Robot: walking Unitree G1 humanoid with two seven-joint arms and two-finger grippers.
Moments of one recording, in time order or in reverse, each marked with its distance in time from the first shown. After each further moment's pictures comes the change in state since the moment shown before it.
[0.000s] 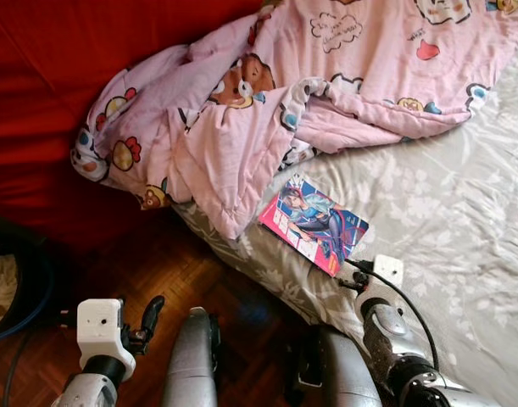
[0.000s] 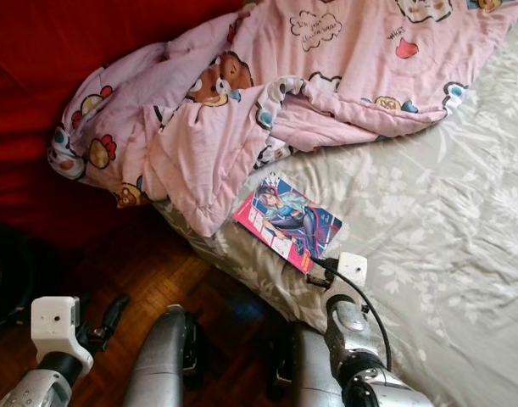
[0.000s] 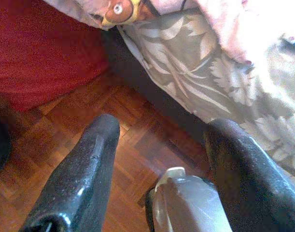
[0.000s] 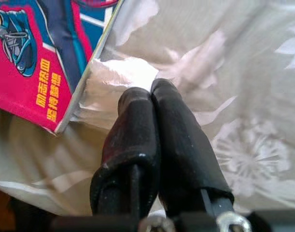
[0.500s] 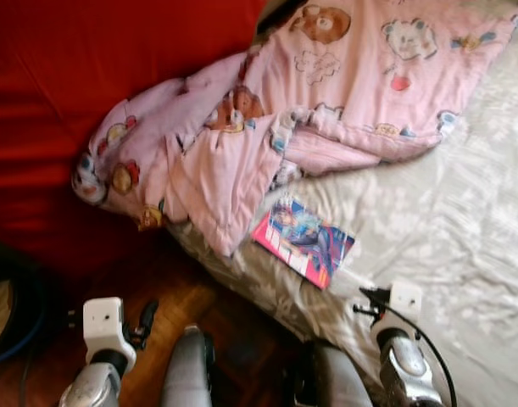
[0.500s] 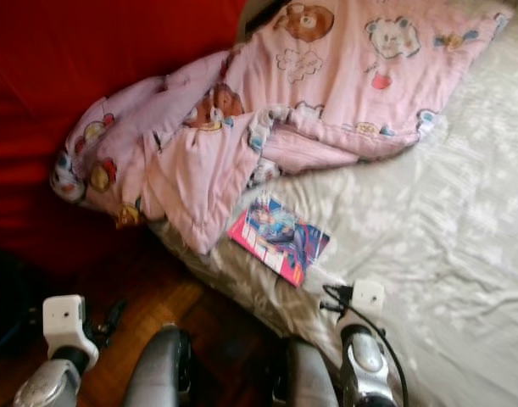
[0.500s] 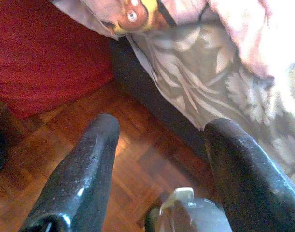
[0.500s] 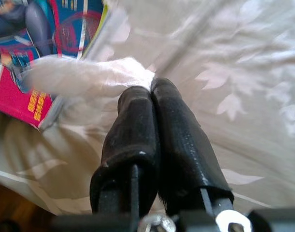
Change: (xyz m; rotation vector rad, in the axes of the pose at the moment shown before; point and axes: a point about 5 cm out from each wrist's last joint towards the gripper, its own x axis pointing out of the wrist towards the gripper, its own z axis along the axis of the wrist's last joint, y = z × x) left arm 0.028 0.020 -0.047 -0.045 0.096 0.085; right arm -0.026 -0.027 -0.039 -0.052 -0.040 -0.001
